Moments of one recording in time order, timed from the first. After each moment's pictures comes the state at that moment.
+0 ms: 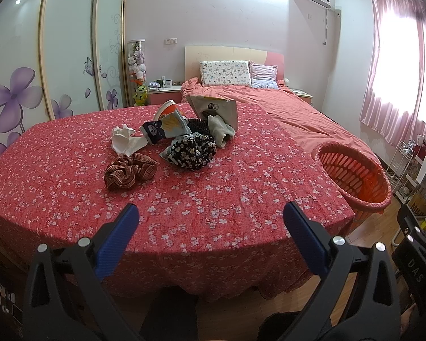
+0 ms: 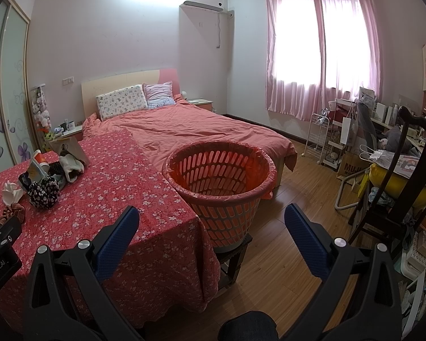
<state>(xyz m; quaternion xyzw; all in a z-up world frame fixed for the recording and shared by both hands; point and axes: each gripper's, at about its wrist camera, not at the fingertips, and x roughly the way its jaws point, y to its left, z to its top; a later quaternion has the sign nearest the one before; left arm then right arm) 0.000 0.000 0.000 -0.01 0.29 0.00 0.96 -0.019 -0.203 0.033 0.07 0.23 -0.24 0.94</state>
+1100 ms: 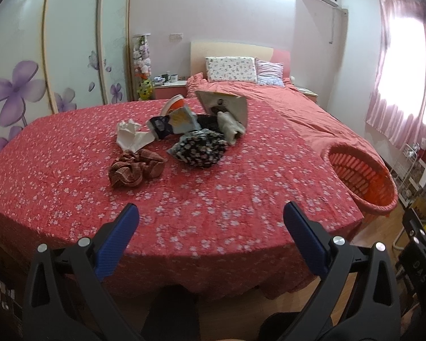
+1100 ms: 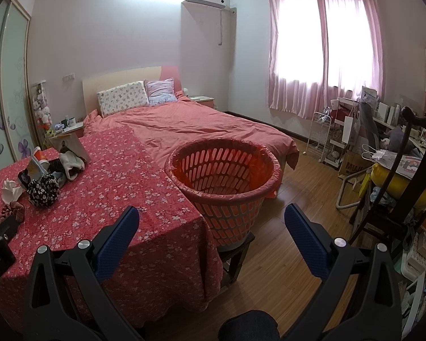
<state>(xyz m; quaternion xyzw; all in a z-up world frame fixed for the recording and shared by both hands) 0.015 0.016 -0.007 -0.03 0.31 0.02 0.95 -0.010 -0.201 0.031 0.06 0.24 -0.23 0.94</state>
